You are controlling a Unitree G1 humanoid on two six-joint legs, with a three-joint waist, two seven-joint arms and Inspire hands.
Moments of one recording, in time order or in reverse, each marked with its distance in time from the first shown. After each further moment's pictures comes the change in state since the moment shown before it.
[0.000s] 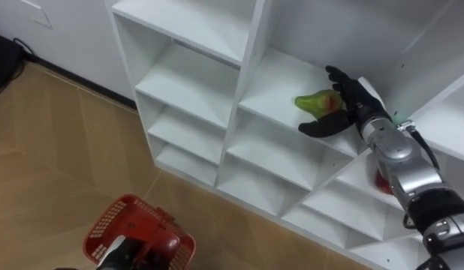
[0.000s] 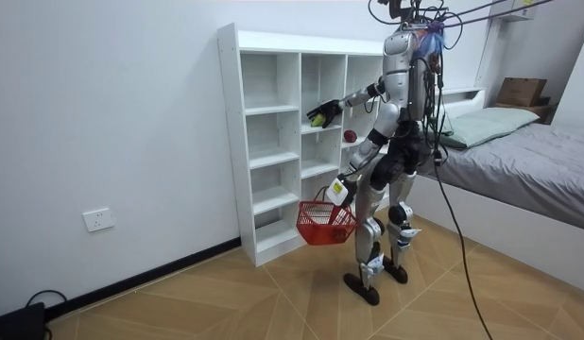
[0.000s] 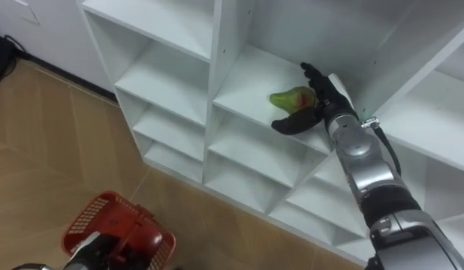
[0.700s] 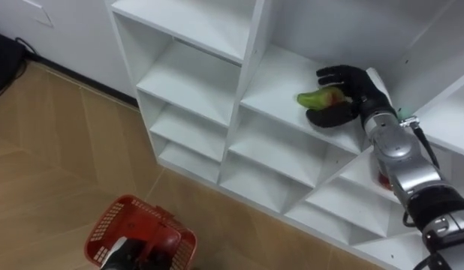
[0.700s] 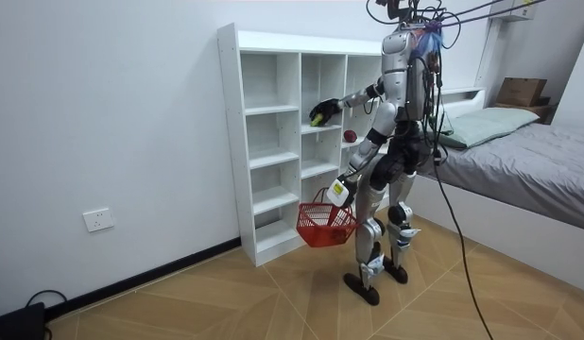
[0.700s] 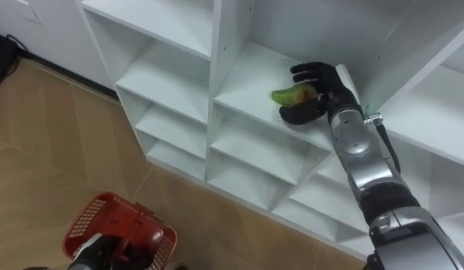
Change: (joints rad) left arm -0.023 -0.008 -0.001 0.036 -0.079 -0.012 0.012; right arm -0.015 0.000 0.009 0.009 -0.022 -0.040 -0.086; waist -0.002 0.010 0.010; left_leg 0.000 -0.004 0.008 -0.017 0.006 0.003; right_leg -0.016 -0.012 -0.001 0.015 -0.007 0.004
